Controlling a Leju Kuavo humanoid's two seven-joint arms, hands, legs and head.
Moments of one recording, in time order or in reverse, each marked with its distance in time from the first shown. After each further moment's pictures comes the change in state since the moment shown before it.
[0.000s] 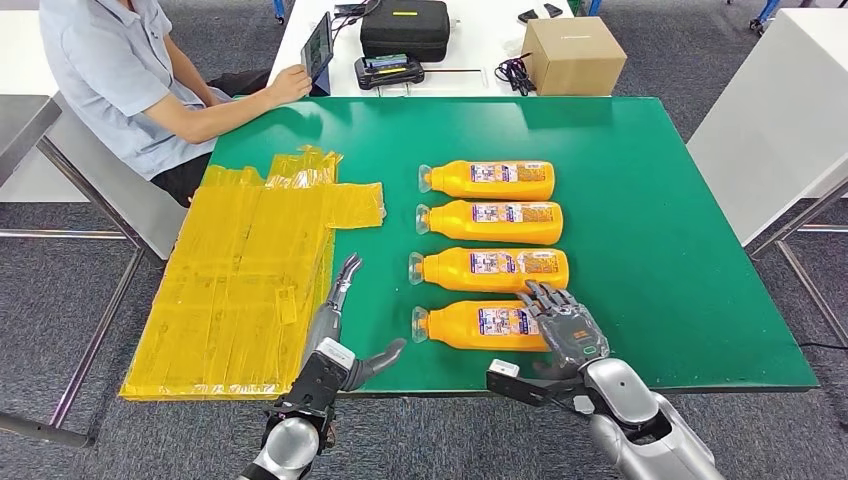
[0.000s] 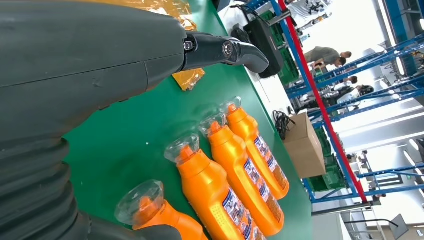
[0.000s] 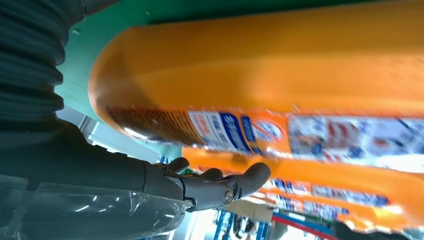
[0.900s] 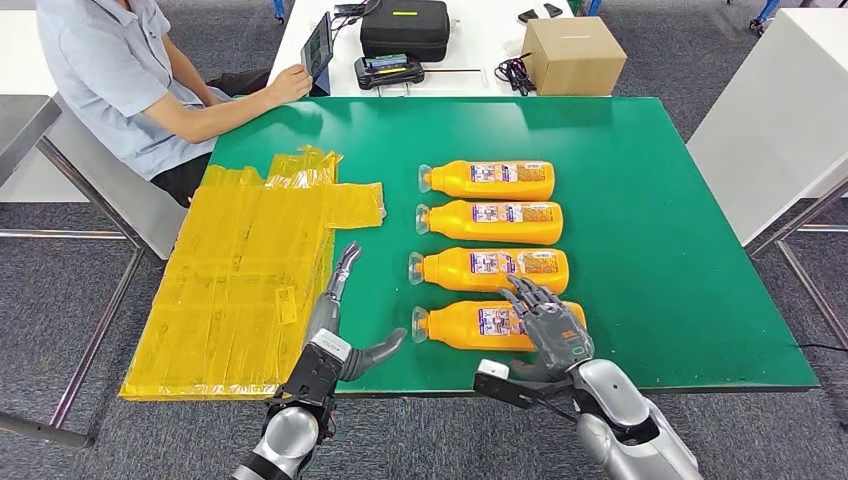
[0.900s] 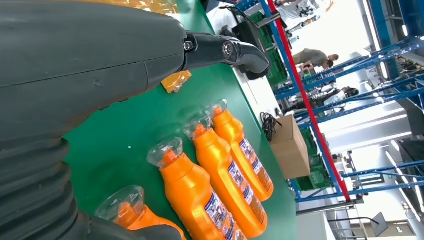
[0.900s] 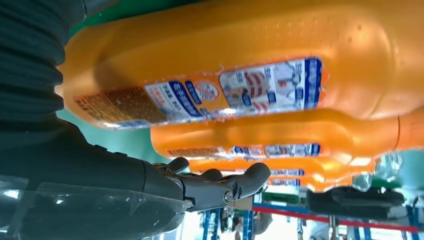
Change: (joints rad) left arm -0.033 -0.001 -0.002 0.003 0.033 -0.011 -0.020; right arm 0.020 0.075 -0.044 -0.008 -0.057 -0.066 -0.128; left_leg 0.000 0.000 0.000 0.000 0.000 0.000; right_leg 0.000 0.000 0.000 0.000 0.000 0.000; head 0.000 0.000
